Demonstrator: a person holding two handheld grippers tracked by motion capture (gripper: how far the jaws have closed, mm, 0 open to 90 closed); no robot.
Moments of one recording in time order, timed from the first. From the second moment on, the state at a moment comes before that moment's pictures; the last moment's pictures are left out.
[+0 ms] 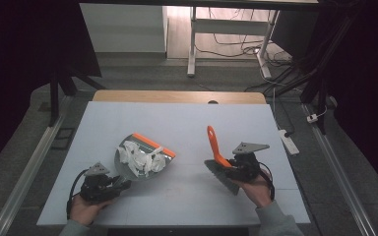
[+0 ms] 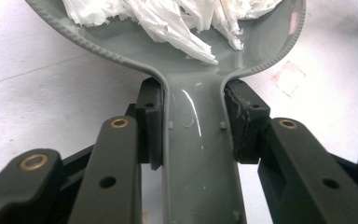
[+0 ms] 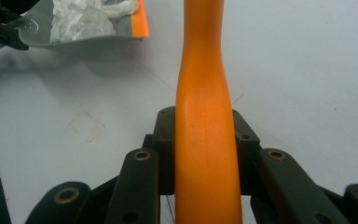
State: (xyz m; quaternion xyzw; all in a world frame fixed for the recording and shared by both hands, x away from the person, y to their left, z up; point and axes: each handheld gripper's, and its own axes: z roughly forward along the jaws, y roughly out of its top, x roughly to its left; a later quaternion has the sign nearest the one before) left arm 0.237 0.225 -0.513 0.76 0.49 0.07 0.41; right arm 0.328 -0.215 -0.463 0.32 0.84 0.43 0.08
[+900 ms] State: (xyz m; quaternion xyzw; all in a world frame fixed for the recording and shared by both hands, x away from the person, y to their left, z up) left arm 0.238 0.237 -0.526 0.68 0.62 0.12 0.38; right arm 0.320 -0.208 -0.469 0.30 0.86 0.42 0.04
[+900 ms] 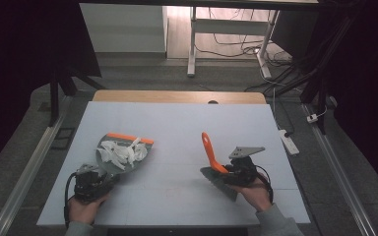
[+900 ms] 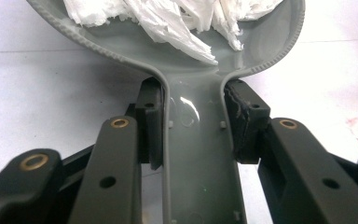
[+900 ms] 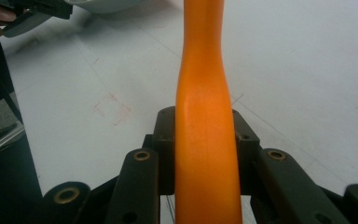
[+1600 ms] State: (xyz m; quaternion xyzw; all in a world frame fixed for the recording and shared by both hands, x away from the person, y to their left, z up) left arm 0.247 0.236 -0.538 0.66 0.66 0.12 0.35; right arm 0.340 -0.214 -0.492 0.34 0.86 0.38 0.01
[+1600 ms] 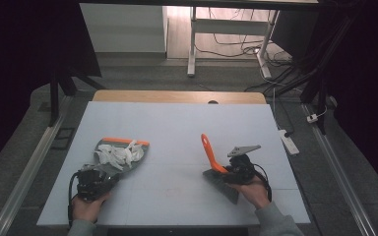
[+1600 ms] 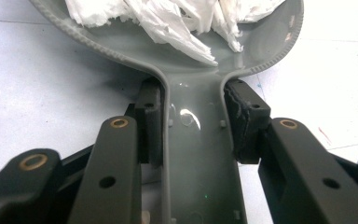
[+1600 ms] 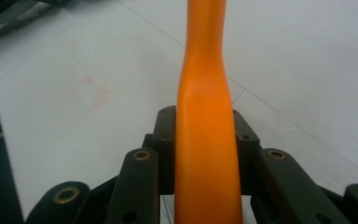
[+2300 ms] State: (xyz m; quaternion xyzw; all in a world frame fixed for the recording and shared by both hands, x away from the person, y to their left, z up) left arm 0.248 0.237 -0.540 0.67 0.65 0.11 0.35; right arm 0.370 -0.229 -0.510 0.36 0.87 0.35 0.03
